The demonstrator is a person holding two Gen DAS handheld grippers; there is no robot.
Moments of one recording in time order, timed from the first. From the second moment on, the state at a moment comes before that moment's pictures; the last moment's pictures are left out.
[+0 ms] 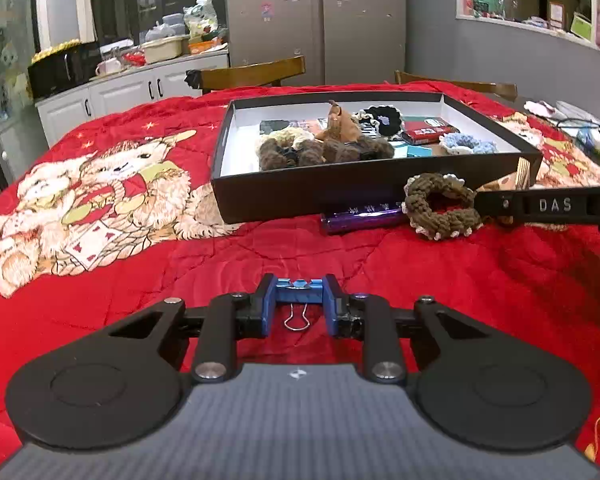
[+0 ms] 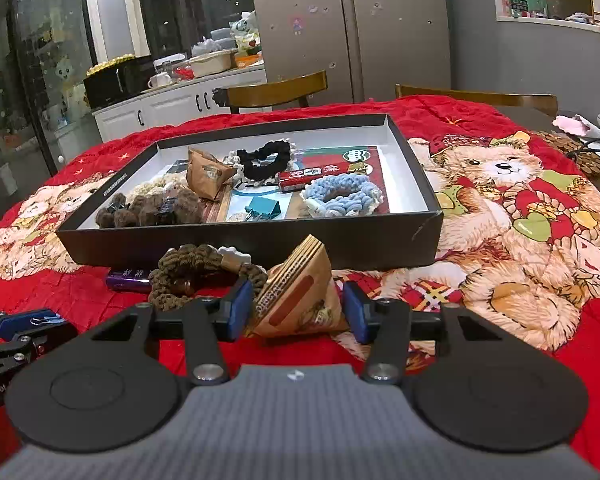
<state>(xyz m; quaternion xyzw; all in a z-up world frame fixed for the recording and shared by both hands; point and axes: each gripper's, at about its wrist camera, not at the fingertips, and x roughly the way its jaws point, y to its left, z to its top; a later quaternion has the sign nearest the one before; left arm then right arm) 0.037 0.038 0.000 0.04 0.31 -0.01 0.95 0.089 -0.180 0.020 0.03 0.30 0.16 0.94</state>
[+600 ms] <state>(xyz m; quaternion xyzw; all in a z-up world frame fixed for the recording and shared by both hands) 0.059 0.045 0.001 0.02 0.31 0.02 0.95 0.091 -0.191 0.017 0.06 0.30 0.18 0.93</state>
